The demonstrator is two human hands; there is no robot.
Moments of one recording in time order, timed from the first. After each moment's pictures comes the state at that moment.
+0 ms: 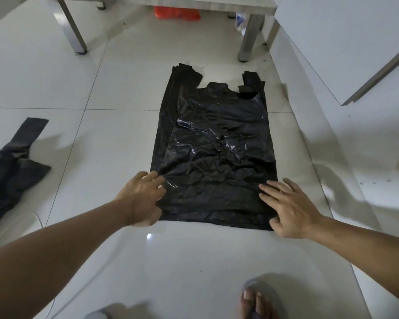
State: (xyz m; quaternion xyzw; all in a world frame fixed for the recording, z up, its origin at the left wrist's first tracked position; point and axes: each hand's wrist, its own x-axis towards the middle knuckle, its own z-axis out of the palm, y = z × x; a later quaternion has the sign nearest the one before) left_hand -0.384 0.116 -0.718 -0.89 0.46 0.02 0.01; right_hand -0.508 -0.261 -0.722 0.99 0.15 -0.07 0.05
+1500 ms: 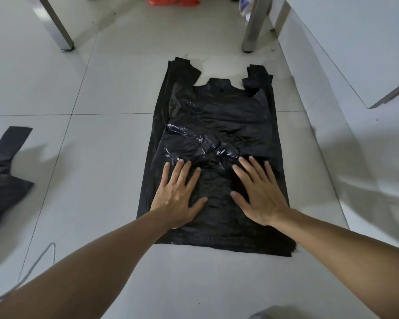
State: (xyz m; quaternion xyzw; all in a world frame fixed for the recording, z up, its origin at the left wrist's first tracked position) left_hand -0.358 0.020 -0.774 -0.95 0.32 0.04 -0.01; right_hand -0.416 -0.225 -0.765 1.00 0.05 -0.06 -0.04
